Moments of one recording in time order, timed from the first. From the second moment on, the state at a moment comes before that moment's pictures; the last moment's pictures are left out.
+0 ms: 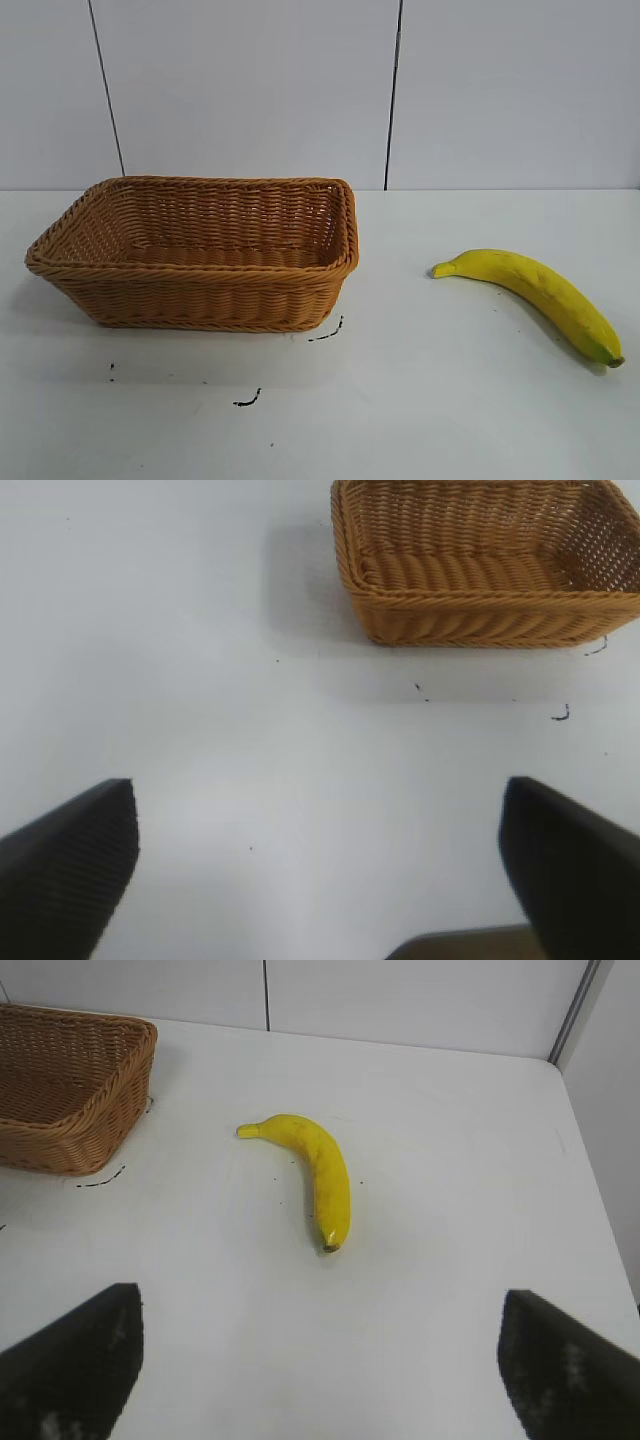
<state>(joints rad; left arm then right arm) -0.02 0.00 -0.49 -0.06 1.07 0.06 0.05 -0.01 -0.50 0.04 1.02 -0.04</state>
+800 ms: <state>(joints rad) -0.02 0.00 -0.49 -0.06 1.07 0.06 0.05 0.61 -0.79 0.03 1.03 -0.02</state>
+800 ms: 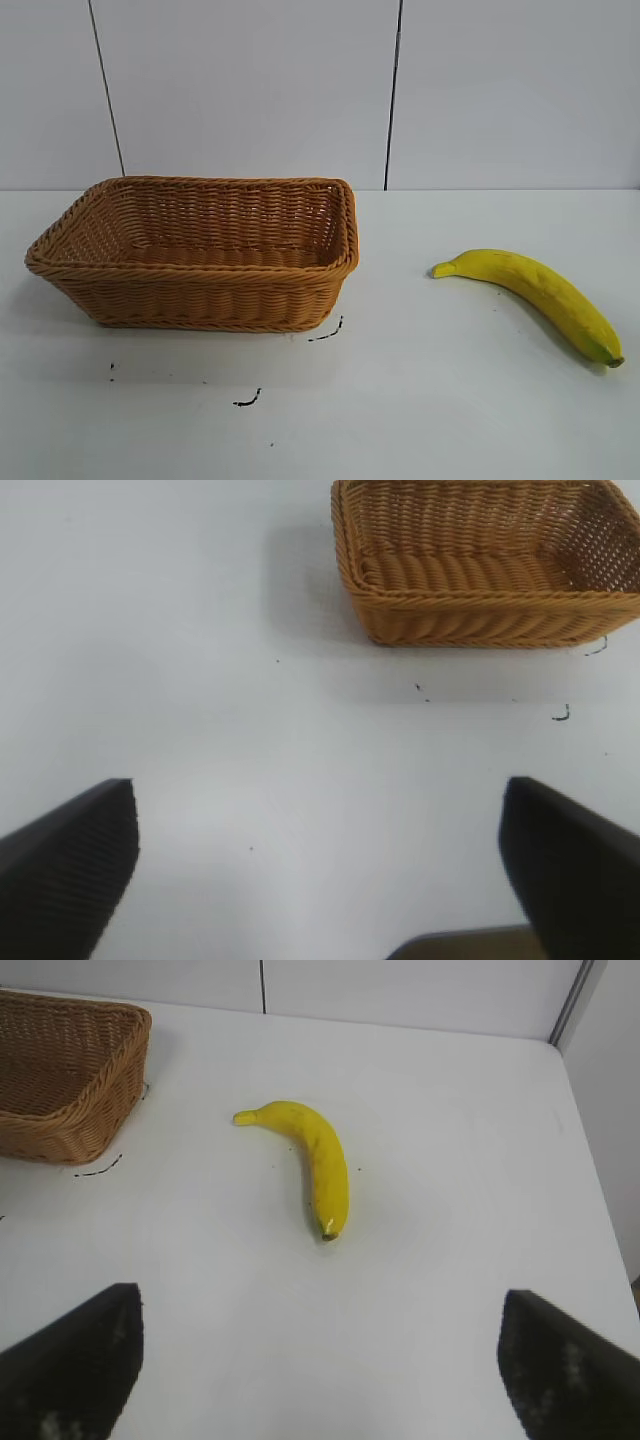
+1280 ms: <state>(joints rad) -0.02 0.00 -0.49 -0.06 1.07 0.06 0.05 1.30 -1.23 0.02 1.05 -0.05</state>
